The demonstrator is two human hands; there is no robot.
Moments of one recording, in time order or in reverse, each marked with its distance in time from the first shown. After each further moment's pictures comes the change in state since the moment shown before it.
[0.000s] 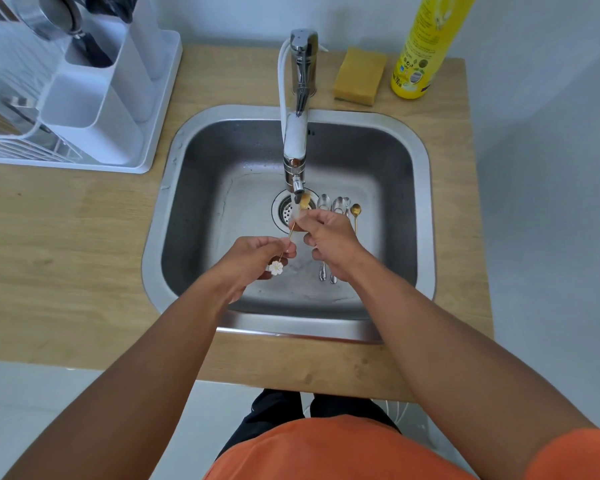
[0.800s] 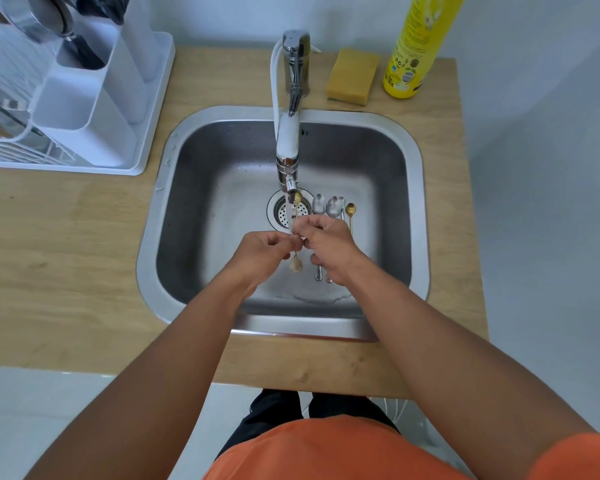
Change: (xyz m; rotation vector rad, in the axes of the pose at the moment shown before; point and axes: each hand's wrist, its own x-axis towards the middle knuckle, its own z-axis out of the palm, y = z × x) left_hand 0.008 0.005 0.024 0.067 0.086 0.079; right_hand -0.010 0.000 -0.001 -0.064 0.078 0.060
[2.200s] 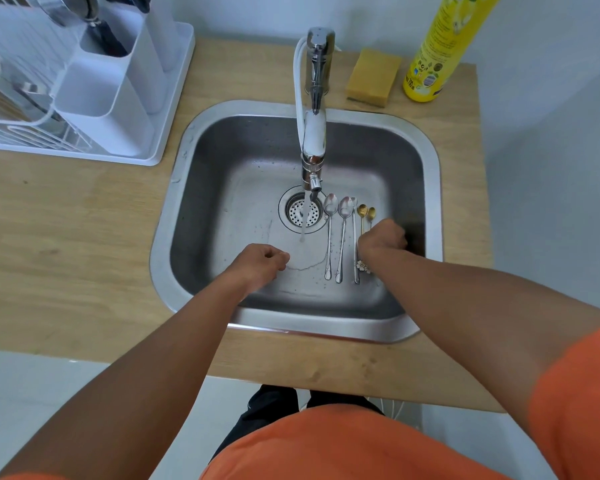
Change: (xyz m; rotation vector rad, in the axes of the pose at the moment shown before) left_hand 0.023 -0.054 -0.027 0.174 -0.030 -0.120; right_hand 0.065 0.027 -0.052 -0.845 0.630 0.152
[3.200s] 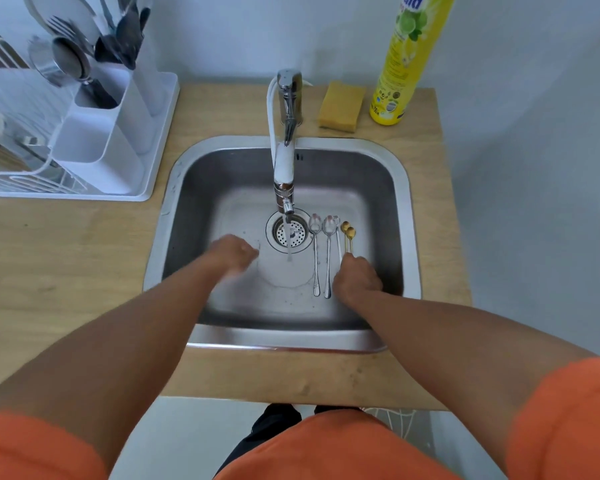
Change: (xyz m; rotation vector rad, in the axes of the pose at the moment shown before) left_hand -0.006 0.070 -0.042 0.414 0.092 0.007; right_hand -0.048 0.028 -0.005 -0.248 -0.202 -0.356
